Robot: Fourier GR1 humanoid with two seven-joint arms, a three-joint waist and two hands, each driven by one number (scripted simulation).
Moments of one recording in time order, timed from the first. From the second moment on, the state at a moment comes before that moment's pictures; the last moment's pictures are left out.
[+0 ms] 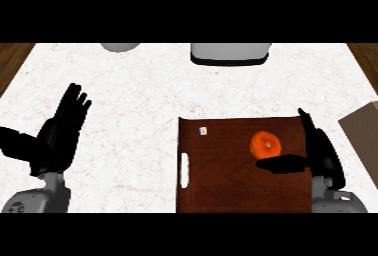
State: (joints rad) left arm -0.12 0.16 0.05 -1.64 0.15 0.13 0.21; right arm -0.10 -0.17 0.13 -1.73 0.55 -0.05 0.88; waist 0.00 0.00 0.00
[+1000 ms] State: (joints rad) left arm -0.11 0.12 0.08 -1.64 0.12 0.10 0.21; right arm -0.11 -0.09 0.09 -1.58 0.59 -0.04 0.76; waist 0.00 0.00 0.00
